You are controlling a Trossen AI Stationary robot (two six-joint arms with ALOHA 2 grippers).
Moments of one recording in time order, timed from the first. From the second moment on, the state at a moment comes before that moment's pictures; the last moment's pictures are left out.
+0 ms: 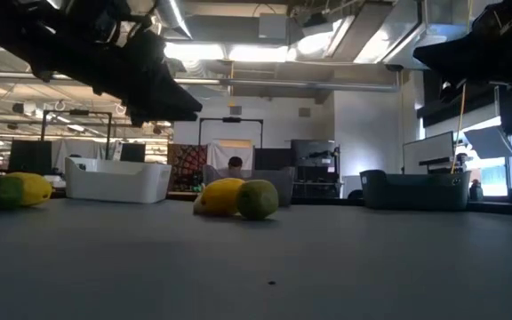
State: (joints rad) left arm 0.08 1.16 0.36 0.46 -0.25 -0.31; right arm -0.13 0.11 0.05 0.25 -0.06 0.14
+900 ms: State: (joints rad) left arm 0.04 1.50 0.47 0.41 -0.24 -0.18; right arm -0.13 0.72 0.24 0.43 -0.13 0.15
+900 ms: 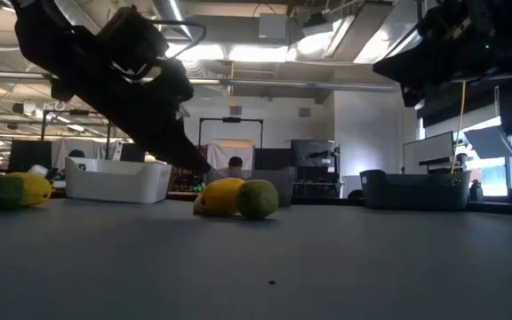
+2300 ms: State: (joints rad) left arm 0.05 1.60 0.47 0.46 -0.24 -0.15; right arm -0.13 0.80 0.25 0.48 -0.12 0.17
